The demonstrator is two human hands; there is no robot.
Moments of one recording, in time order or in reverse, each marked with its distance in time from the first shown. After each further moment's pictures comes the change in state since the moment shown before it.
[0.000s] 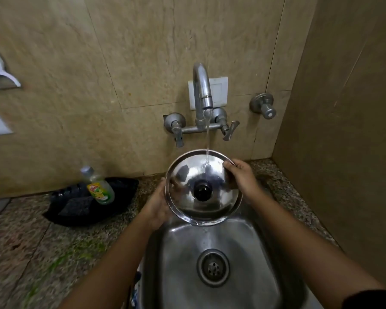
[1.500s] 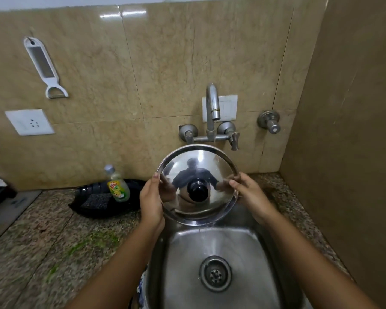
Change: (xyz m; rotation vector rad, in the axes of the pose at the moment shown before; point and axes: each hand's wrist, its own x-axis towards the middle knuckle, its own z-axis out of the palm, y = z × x) left_hand -0.075 0.010 0.018 -0.172 0.382 0.677; right_hand -0.065 -0.025 -0.014 -0.023 -0.228 -0.050
